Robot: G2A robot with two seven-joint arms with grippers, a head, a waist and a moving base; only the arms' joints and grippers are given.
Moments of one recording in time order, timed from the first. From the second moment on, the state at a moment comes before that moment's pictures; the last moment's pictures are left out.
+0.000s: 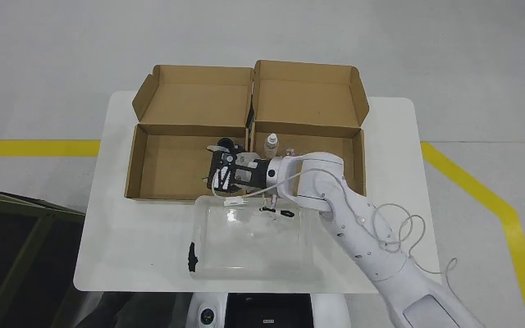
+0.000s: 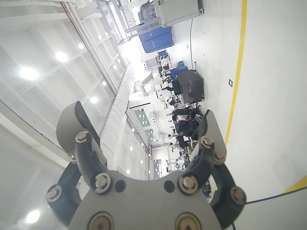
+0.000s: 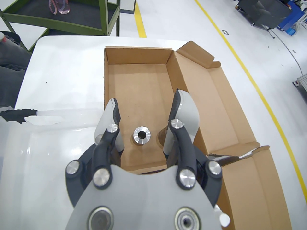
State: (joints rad) left arm -0.36 -0.19 -0.39 -1.44 1.98 -0.36 0.13; right arm -0.89 -1.43 0.91 -1.67 -1.35 -0.72 0.44
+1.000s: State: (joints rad) left arm -0.36 -0.19 -0.39 -1.44 1.98 -0.36 0.13; right arm -1.61 -1.28 1.57 -2.07 -1.51 -0.68 0.02
